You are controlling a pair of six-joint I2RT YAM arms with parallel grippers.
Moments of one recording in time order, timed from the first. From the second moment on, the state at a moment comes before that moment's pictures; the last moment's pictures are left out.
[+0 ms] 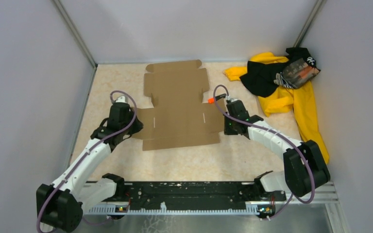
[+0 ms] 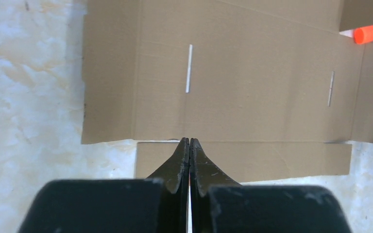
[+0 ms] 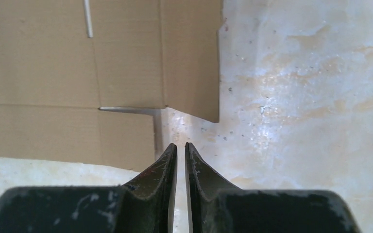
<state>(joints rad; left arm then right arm) -0.32 1.00 0.70 -0.41 -0.10 -0.60 0.45 1.33 0.76 -0.38 0.05 0.37</state>
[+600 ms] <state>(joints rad) -0.32 1.02 0.55 -0.46 -0.19 -0.71 0.42 1.35 0.62 -0.27 0.06 0.40</state>
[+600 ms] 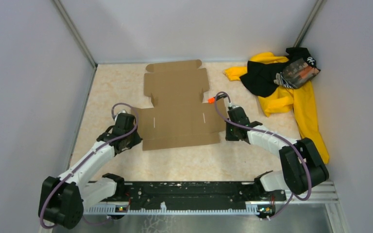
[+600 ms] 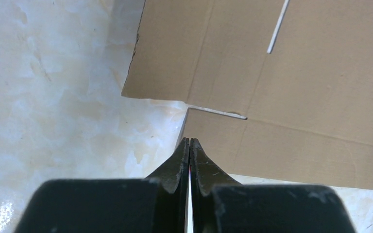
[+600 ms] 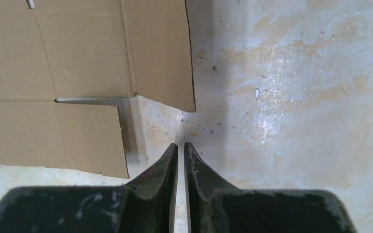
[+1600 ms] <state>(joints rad) -0.32 1.15 0.48 -0.37 -0.15 -0.81 0.43 1.40 0.62 -0.19 -0.05 0.41</state>
